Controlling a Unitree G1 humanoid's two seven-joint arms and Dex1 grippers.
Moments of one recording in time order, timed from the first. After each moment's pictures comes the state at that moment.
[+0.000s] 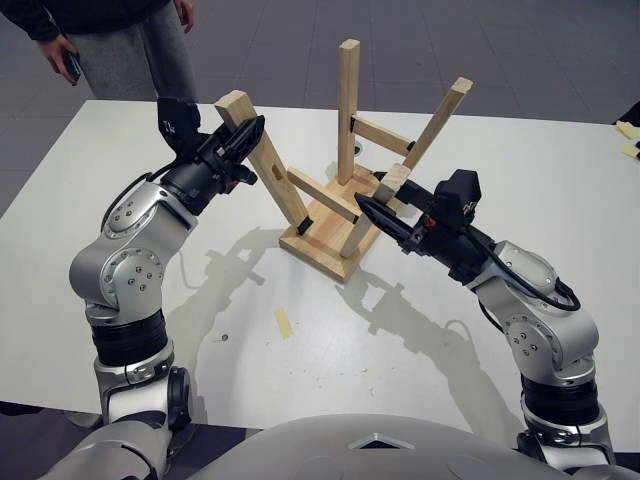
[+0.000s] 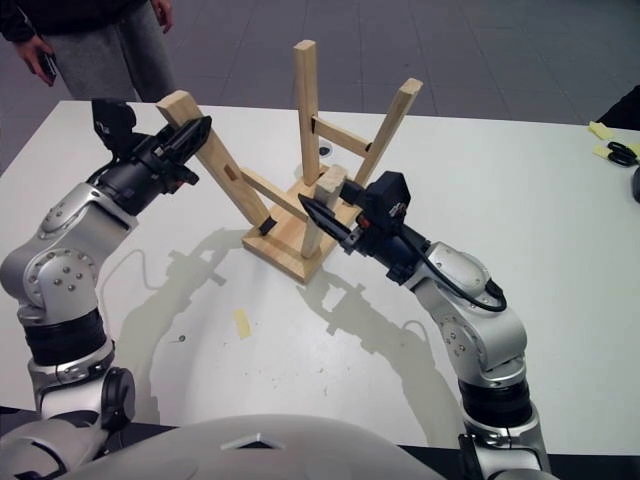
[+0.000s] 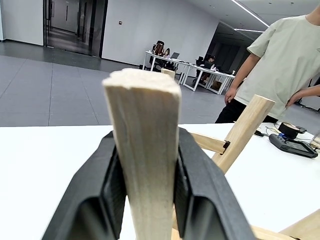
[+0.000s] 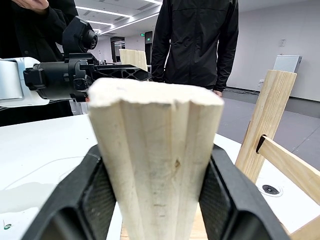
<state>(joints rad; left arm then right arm) -0.36 0.34 0.21 -0.37 -0.69 0.77 -0.25 -0.09 -0.40 0.05 -0.60 0.55 0.51 0.50</state>
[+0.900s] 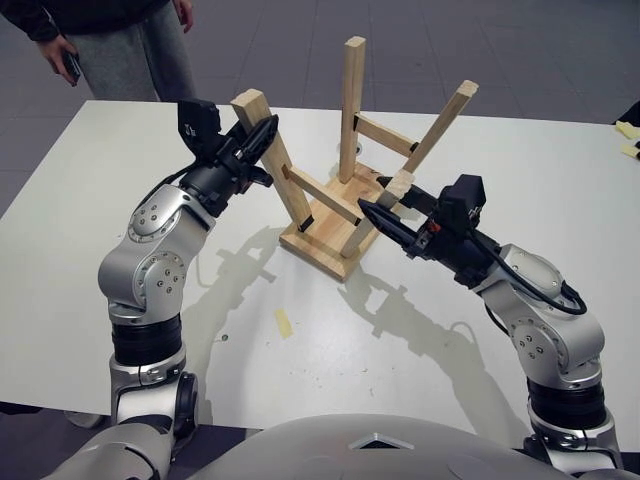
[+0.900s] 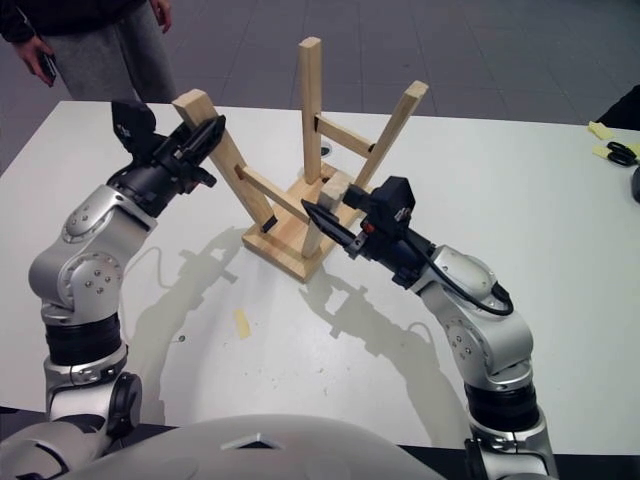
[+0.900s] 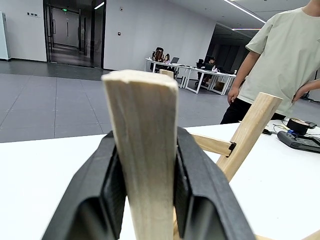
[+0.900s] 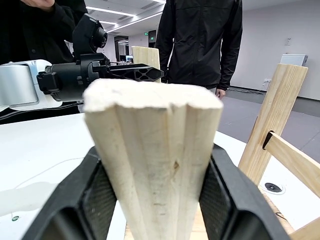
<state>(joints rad) -0.35 0.30 0.13 -0.35 -0.61 0.66 -0.25 -0.07 -0.43 0.04 -0.60 0.58 0.49 0.55</state>
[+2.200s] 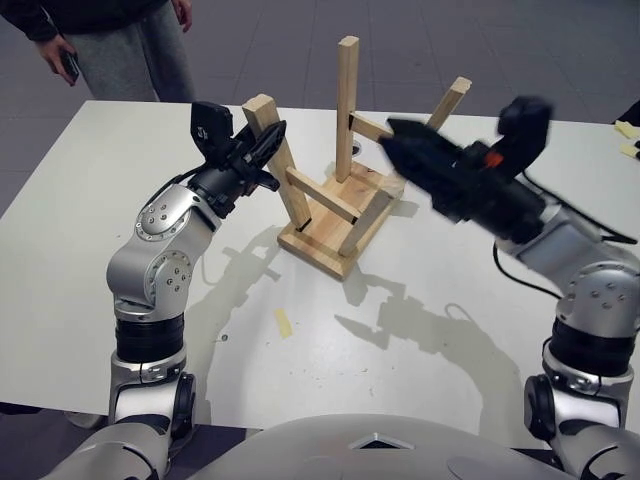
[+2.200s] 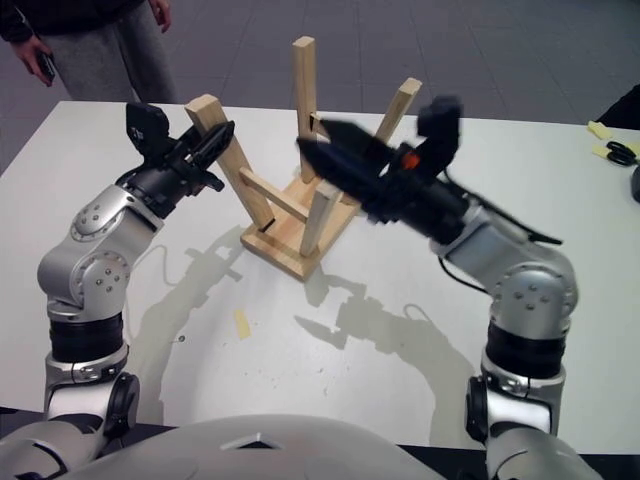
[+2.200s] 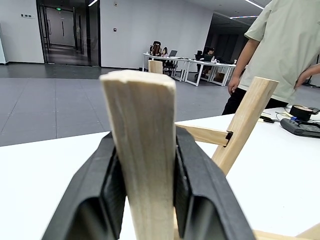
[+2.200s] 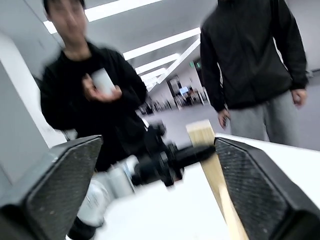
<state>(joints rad) -0.36 0.33 0.06 -0.33 -0.56 0.62 -0.30 -0.39 -0.47 -0.25 -0.41 1.51 0.84 0.37</state>
